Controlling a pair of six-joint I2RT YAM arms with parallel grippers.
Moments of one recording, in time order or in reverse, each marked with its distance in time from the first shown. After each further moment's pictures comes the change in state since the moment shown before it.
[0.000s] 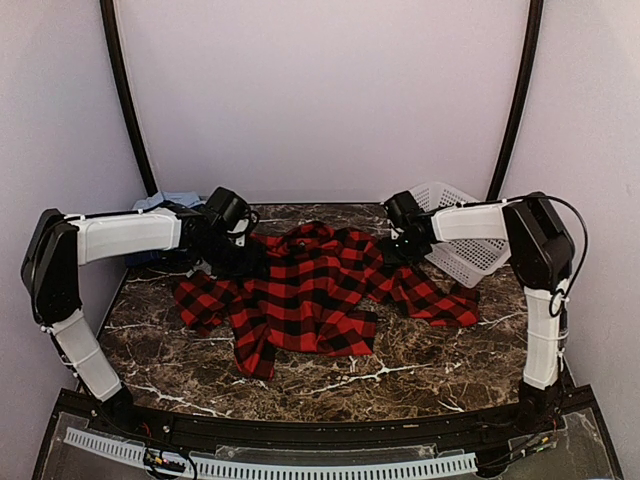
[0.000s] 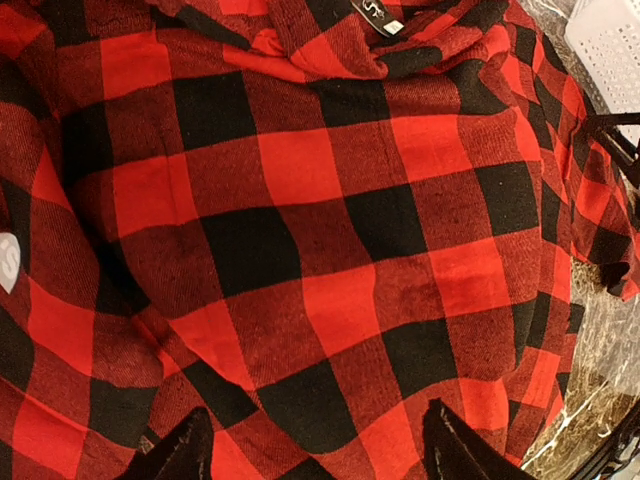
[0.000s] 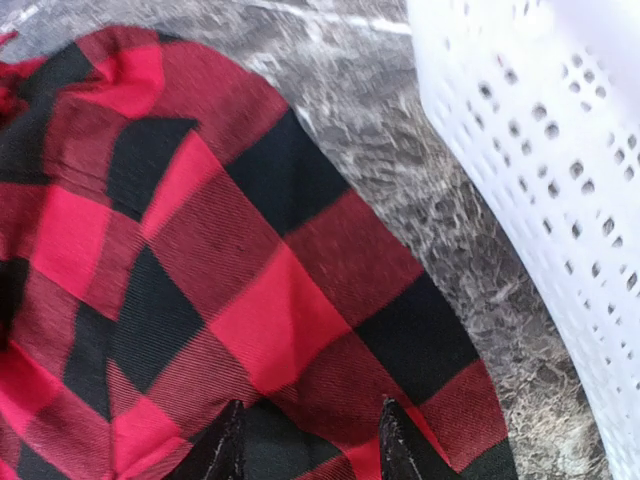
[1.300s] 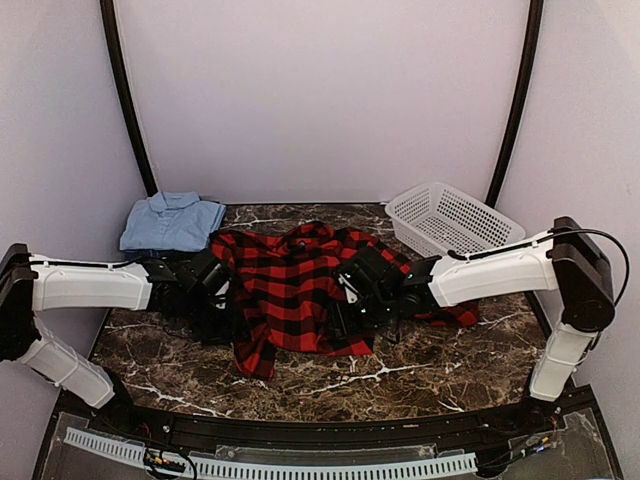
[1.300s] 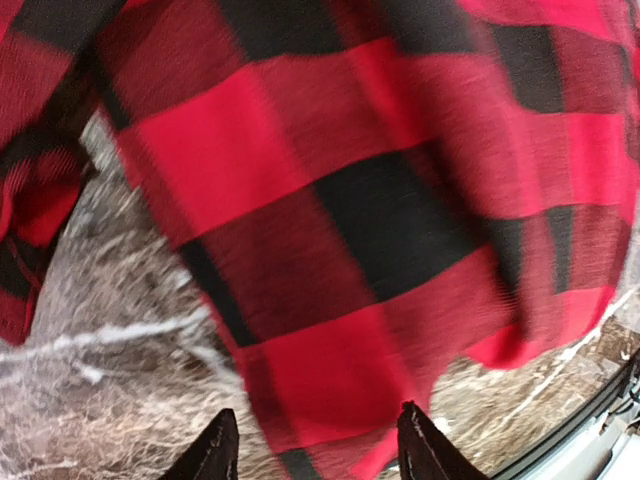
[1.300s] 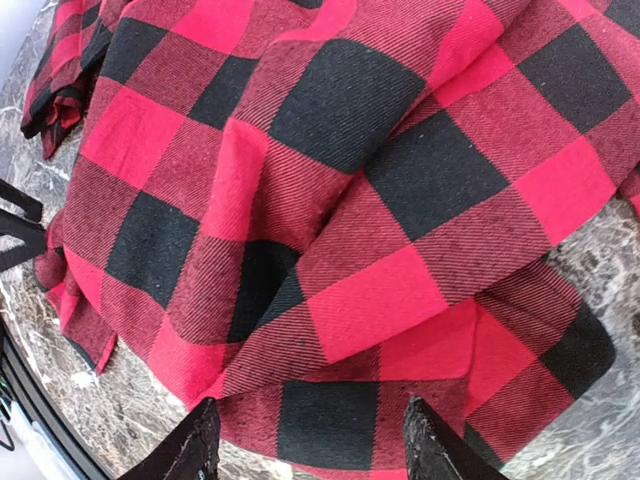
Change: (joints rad) left arm -0.167 -0.311 -0.486 0.052 0.043 -0.280; right arm 0.500 -0.326 -0.353 0.100 -0.168 0.242
